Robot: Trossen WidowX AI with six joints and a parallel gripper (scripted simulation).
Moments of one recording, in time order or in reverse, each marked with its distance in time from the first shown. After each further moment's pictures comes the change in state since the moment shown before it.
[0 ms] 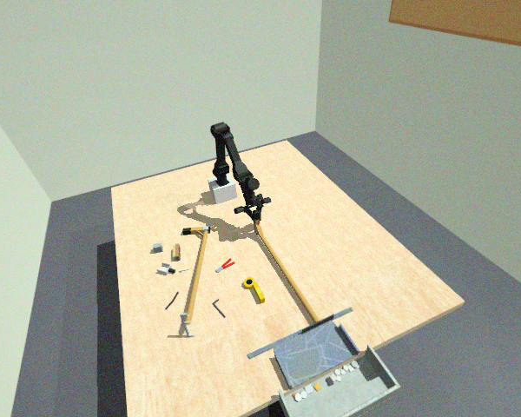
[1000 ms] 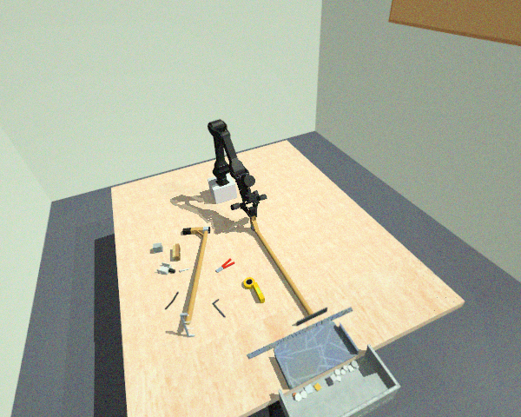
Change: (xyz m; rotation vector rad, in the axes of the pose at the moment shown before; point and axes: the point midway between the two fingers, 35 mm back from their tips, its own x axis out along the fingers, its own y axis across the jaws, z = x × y) arm -0.020 -0.004 -0.034 0.000 -0.002 0.000
